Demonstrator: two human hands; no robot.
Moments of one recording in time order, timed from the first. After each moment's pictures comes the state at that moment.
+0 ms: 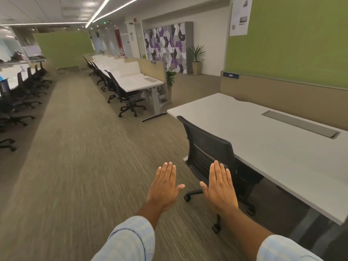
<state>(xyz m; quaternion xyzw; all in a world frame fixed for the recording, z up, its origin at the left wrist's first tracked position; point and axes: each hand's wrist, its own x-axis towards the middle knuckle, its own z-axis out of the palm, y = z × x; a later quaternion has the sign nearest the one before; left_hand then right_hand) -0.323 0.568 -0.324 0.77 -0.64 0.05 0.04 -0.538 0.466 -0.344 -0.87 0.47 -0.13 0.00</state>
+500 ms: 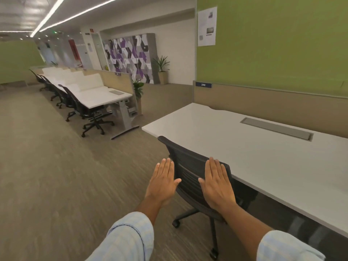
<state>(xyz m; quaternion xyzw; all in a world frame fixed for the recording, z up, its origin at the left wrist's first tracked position) -0.224 0.361 -0.304 0.69 -0.72 0.07 0.05 -0.457 0.312 -0.332 -0.83 0.54 -0.14 -0.06</state>
